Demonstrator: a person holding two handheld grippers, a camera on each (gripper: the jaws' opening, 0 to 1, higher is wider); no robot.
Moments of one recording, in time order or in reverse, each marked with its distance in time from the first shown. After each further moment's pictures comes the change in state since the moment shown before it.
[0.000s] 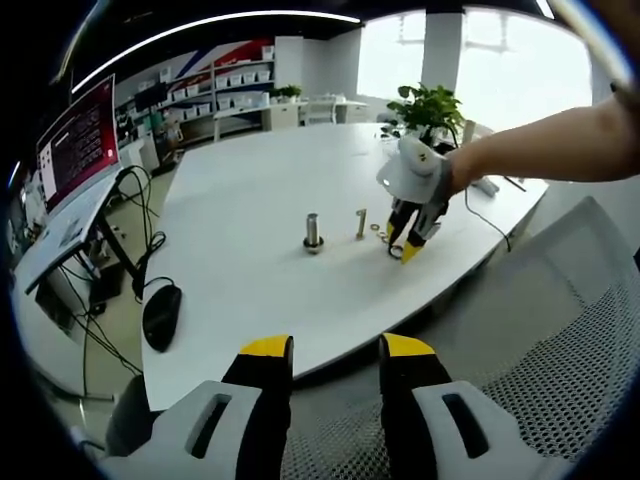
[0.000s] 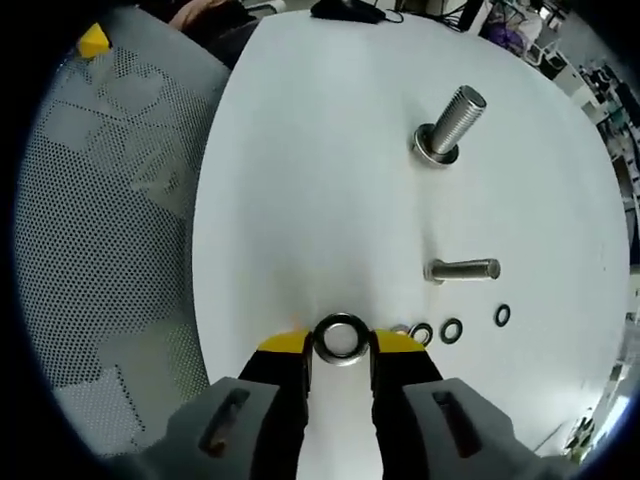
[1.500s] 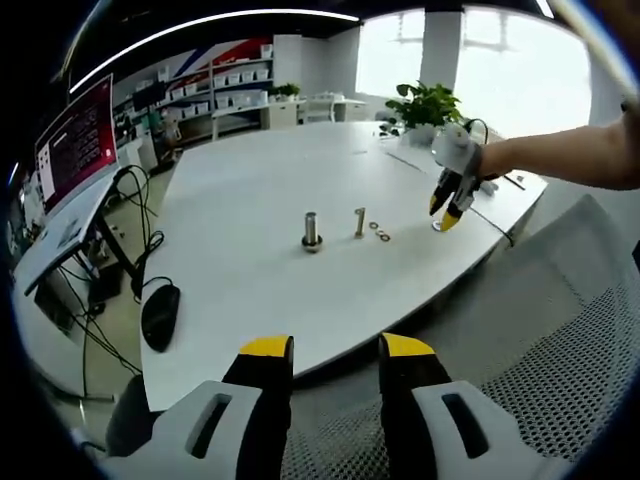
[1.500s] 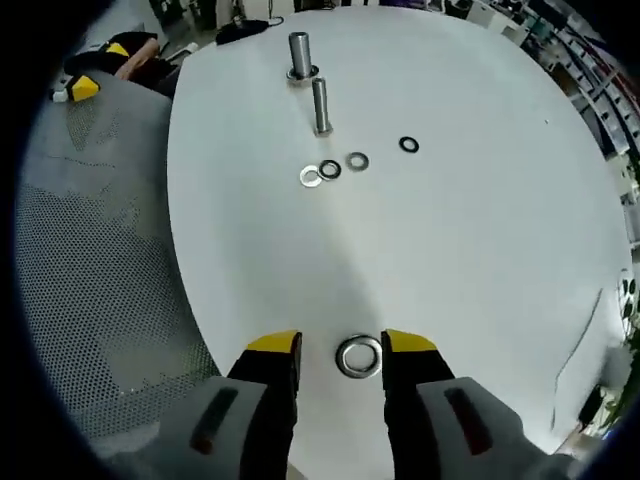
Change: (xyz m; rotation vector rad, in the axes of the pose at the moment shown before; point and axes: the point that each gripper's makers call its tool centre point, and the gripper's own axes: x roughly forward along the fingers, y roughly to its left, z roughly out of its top) left arm 0.001 0.000 -0.001 0.002 0.009 -0.006; right arm -0.032 -0.006 -0.126 0.378 -0.027 -0.034
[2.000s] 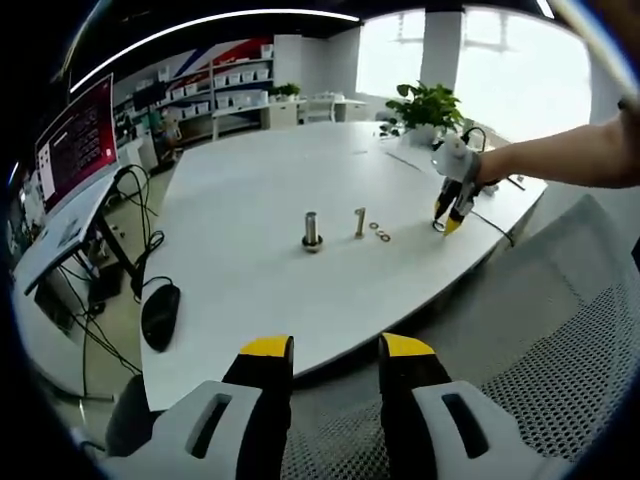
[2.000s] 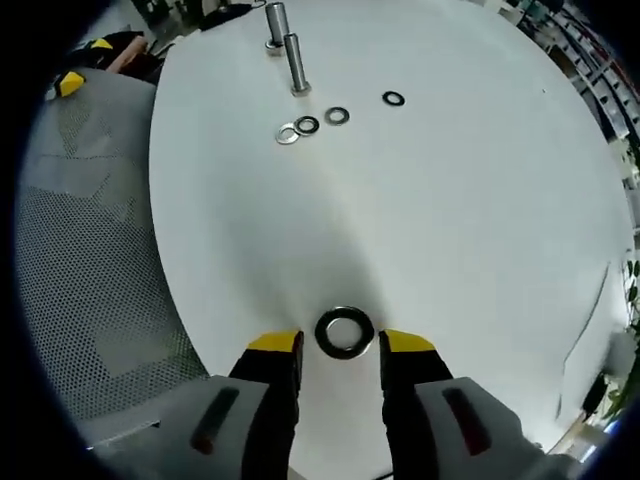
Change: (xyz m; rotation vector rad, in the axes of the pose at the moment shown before) left arm 0.000 0.000 0.000 -0.003 -0.001 0.002; right arm 0.005 -0.018 -0.012 0.006 0.063 -0.011
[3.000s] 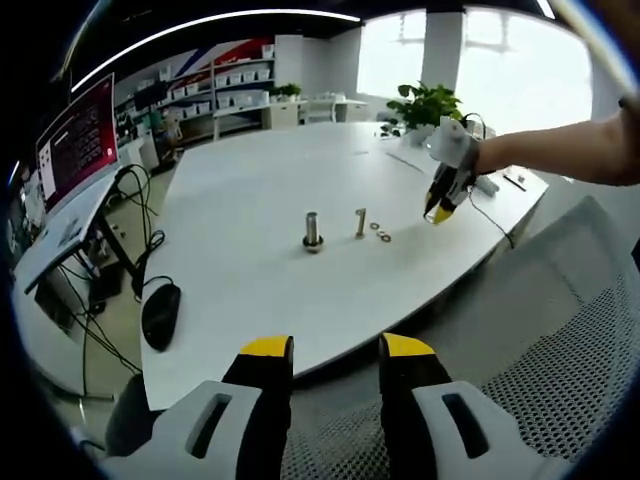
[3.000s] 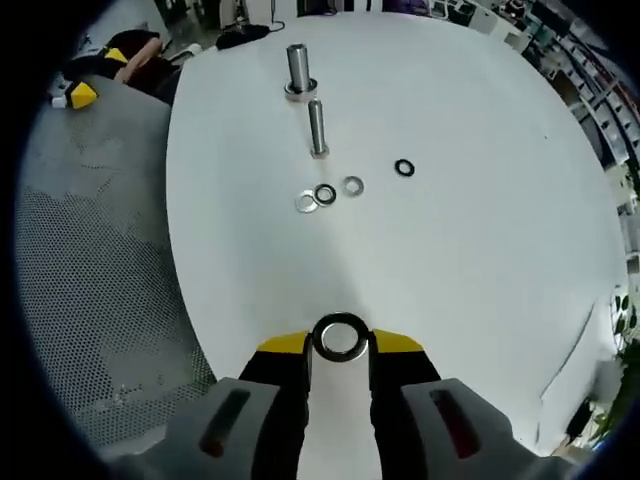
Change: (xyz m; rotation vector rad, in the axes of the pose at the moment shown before) left arm 0.000 -0.001 0.001 -0.004 -0.002 0.005; right arm -0.023 0.007 0.056 -0.049 -0.128 0.012
